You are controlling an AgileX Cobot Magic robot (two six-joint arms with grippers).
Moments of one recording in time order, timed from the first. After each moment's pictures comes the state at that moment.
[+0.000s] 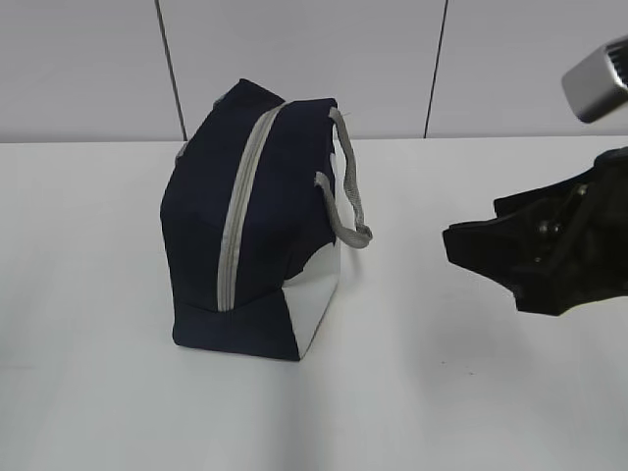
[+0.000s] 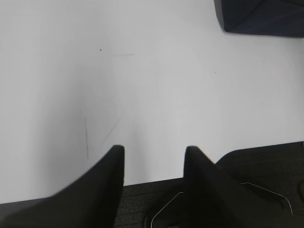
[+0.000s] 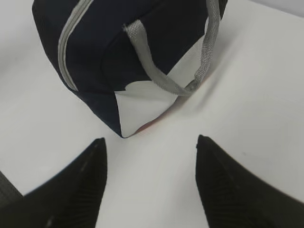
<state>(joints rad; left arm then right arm) -0.12 0.40 -0.52 -0.02 1.10 -0.02 0.46 1.00 -0.65 0.41 0.35 -0.51</state>
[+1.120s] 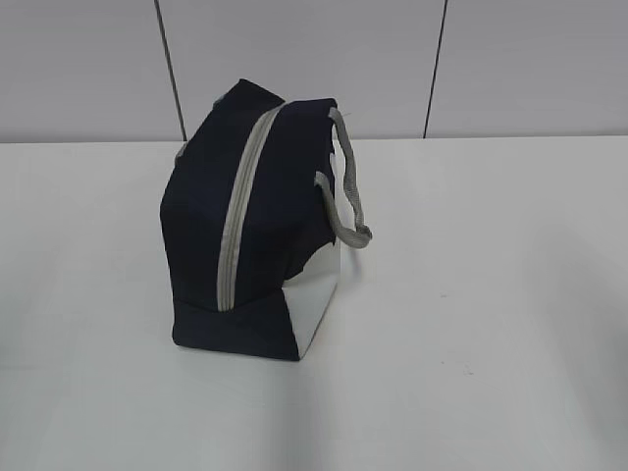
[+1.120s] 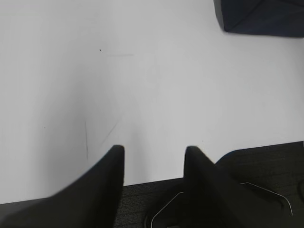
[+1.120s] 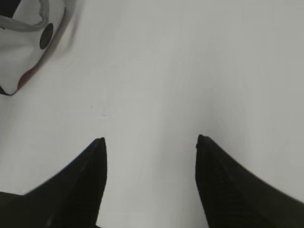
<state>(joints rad) -0.12 0.40 -0.52 -0.02 1.10 -0.02 0.01 0.48 -0.61 0.06 0.91 -0.16</state>
